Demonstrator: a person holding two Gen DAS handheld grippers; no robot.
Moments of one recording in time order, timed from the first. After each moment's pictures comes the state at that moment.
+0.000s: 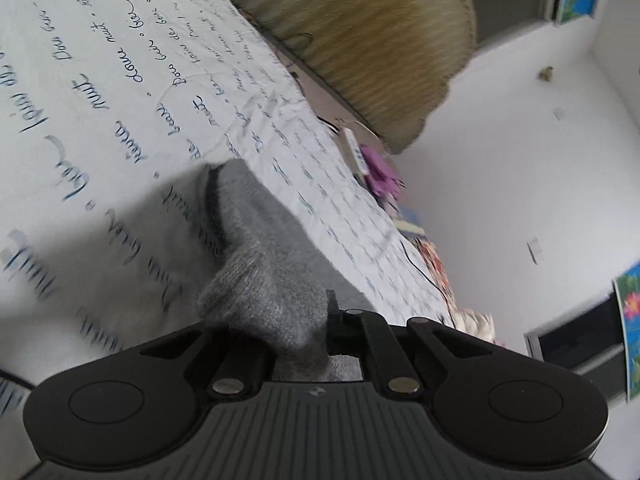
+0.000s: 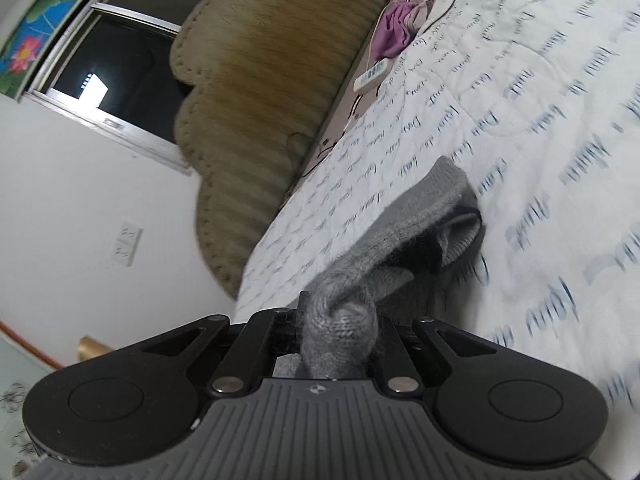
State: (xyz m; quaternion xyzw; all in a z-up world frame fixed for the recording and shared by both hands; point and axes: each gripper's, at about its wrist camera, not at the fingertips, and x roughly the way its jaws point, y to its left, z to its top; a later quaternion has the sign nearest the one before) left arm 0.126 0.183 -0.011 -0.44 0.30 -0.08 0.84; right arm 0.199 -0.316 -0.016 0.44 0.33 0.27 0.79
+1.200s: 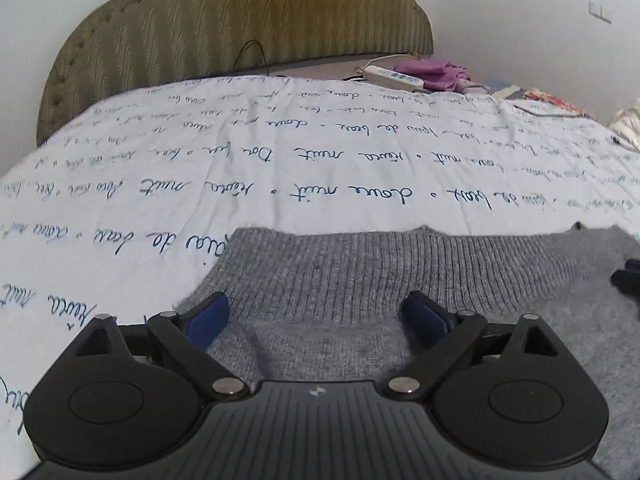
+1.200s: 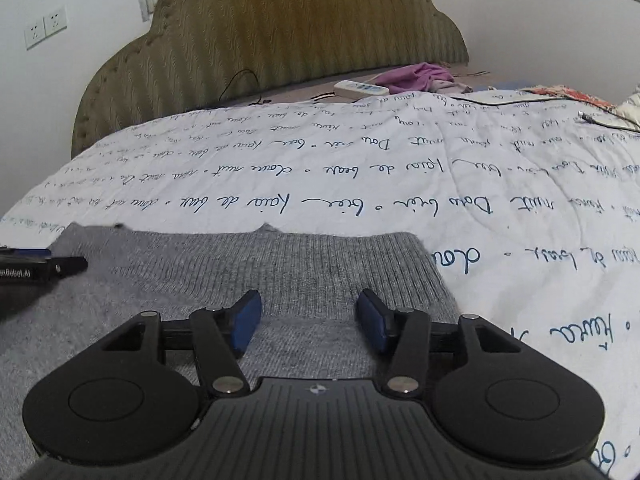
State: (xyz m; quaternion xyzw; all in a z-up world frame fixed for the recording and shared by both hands) left arm 0.258 0.093 -0.080 0.00 0.35 0.02 0.94; right arm 0.270 -0.224 -0.065 0.01 0.31 0.17 0.93
